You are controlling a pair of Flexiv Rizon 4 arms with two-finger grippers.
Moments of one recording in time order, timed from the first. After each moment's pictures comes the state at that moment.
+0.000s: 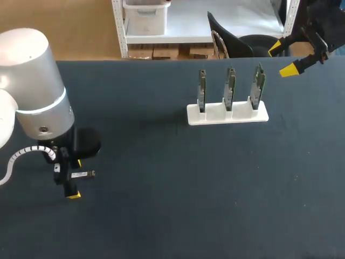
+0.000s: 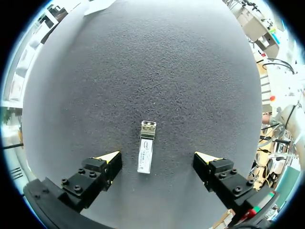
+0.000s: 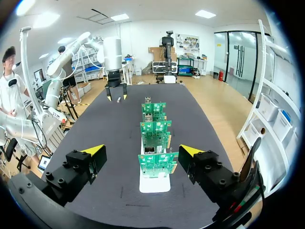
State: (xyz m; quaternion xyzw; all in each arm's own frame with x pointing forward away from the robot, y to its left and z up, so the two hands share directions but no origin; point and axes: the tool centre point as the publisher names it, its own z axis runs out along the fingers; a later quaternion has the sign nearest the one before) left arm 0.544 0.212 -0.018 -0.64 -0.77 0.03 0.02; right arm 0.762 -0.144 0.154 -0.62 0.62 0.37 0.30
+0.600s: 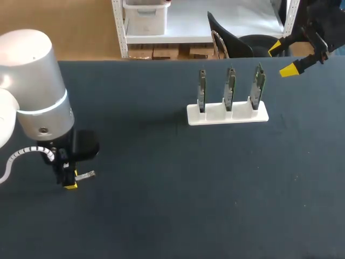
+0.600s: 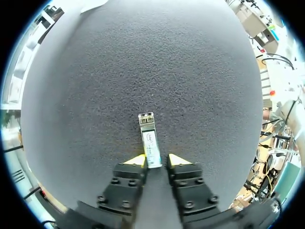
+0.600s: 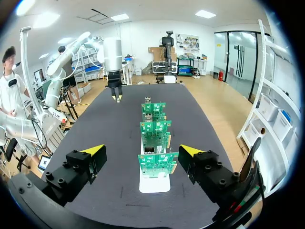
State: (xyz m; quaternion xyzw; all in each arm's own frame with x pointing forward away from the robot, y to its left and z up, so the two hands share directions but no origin) left arm 0.541 0.219 -0.021 -0.64 -0.76 0.02 0.04; right arm 0.762 -0.144 0.154 -0.62 0.62 0.37 0.30
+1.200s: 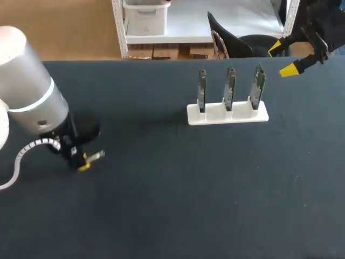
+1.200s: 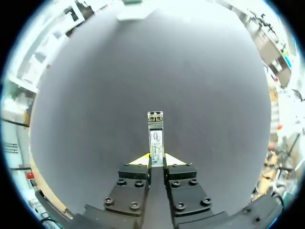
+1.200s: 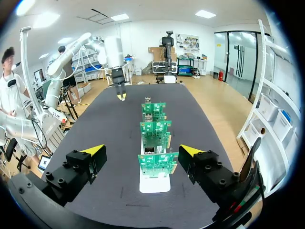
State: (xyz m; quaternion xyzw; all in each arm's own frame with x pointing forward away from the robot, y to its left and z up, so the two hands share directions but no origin) left arm 0.592 0.190 -0.006 -0.56 -0.82 0.05 -0.08; right arm 0.762 -0.144 0.154 -0.62 0.62 0.37 0.30
